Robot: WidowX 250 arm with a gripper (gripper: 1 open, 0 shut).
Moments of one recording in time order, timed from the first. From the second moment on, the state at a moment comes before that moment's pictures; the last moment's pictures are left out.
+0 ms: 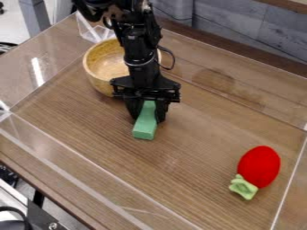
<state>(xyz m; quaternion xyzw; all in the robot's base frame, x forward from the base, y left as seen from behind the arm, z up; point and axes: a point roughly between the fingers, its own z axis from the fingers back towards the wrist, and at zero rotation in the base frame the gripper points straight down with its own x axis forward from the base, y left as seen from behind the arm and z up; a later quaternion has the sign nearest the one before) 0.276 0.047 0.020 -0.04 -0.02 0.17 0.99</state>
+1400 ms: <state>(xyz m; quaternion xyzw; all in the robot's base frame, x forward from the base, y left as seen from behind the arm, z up) 0.255 0.034 0.020 -0.04 0.01 0.11 0.99</state>
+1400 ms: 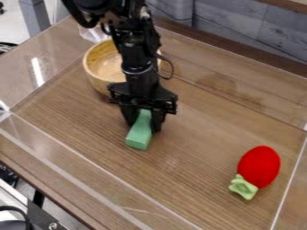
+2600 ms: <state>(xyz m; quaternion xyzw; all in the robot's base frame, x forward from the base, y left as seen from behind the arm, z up) 0.259 0.036 0.029 -0.05 0.03 0.13 0.99</state>
